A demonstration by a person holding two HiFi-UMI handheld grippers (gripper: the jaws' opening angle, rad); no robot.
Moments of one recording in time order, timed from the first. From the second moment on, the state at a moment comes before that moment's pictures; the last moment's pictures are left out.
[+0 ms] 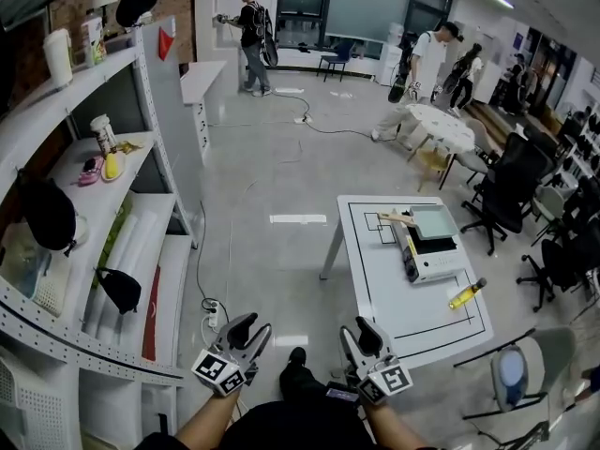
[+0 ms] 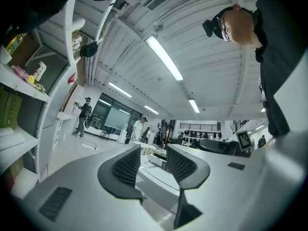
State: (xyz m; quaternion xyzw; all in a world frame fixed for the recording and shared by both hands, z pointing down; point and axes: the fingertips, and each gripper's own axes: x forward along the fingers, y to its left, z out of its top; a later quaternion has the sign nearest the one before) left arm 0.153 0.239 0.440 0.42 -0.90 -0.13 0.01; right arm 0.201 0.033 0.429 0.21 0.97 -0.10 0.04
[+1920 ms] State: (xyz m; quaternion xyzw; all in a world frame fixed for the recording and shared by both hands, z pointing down) left arm -0.290 0.142 0.436 0.46 -0.88 -0.12 0.04; right arm -0.237 -0.039 0.452 0.23 0.96 -0.13 0.03
